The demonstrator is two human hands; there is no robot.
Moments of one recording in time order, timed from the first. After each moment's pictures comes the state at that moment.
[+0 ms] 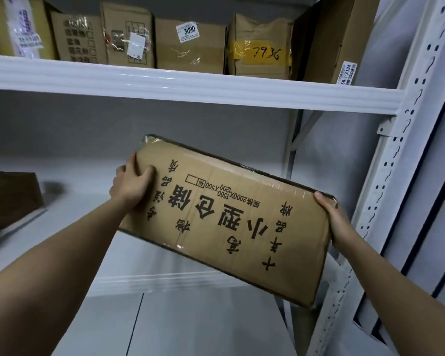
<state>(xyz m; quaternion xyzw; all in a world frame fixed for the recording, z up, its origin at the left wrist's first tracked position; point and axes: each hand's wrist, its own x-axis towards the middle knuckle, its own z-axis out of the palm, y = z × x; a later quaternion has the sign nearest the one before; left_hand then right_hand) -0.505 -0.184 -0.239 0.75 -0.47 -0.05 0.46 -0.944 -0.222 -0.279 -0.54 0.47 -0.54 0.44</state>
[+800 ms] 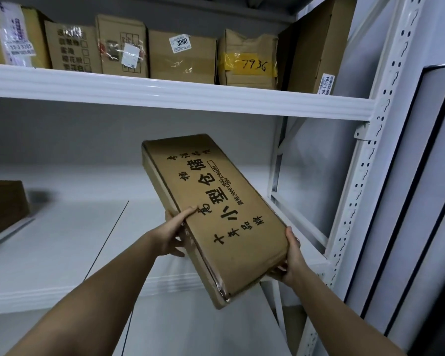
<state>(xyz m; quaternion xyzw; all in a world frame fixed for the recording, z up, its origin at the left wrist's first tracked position) -0.583 -0.160 -0.297 0.60 -0.40 -0.56 0.41 -0.860 -0.160 -0.340 -0.23 0.52 -0.52 0.64</state>
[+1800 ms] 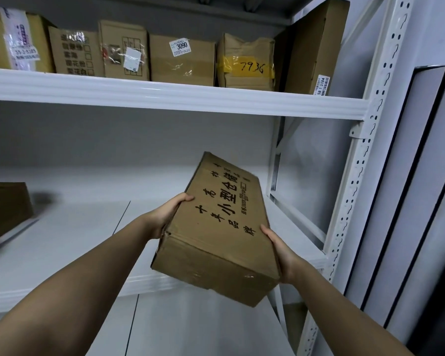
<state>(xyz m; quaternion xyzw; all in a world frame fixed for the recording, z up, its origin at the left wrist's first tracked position) -0.564 -0.153 -0.264 0.54 -0.46 -0.59 0.39 -0.853 -0.137 -0.322 -0.38 0.50 -0.34 0.70</state>
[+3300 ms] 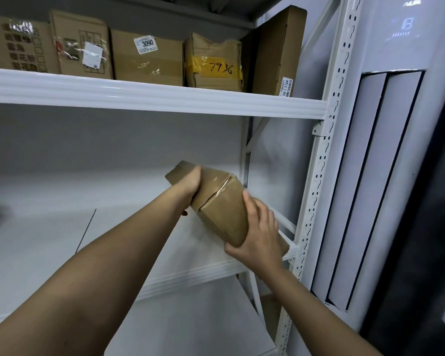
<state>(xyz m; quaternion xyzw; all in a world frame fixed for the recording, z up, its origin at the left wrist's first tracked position) -0.666 -0.168 -0.201 0.62 -0.45 -0.46 0.46 -0.826 -0.092 -0.303 -0.71 0.53 -0.44 -0.14</state>
